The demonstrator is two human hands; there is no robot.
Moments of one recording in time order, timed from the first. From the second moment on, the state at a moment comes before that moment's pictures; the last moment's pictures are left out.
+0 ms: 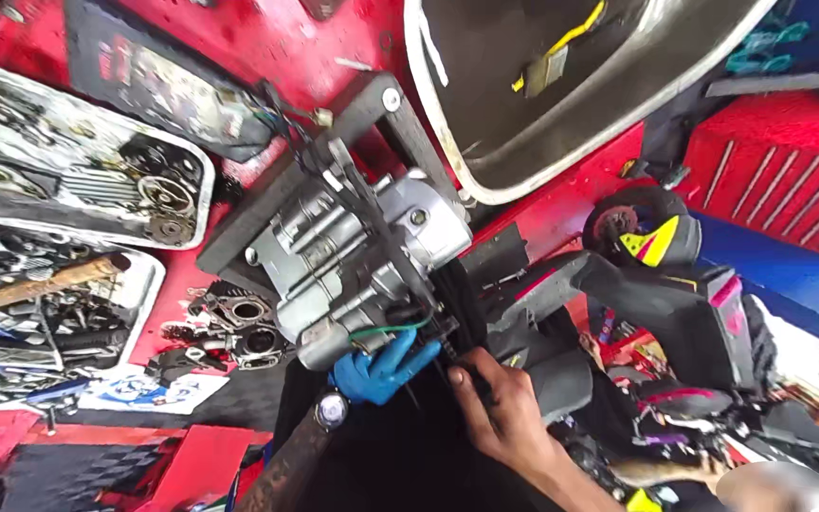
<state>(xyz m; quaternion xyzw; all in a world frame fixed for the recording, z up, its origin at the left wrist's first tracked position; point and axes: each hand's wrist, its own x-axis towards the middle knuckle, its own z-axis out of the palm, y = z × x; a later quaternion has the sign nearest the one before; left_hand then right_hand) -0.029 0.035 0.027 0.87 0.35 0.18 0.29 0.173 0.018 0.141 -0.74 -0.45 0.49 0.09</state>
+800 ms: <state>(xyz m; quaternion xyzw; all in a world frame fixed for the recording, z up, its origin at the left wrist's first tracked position) -0.042 0.064 0.134 0.84 0.34 -0.04 0.42 0.180 0.010 0.150 -0.71 -0.51 0.48 0.10</state>
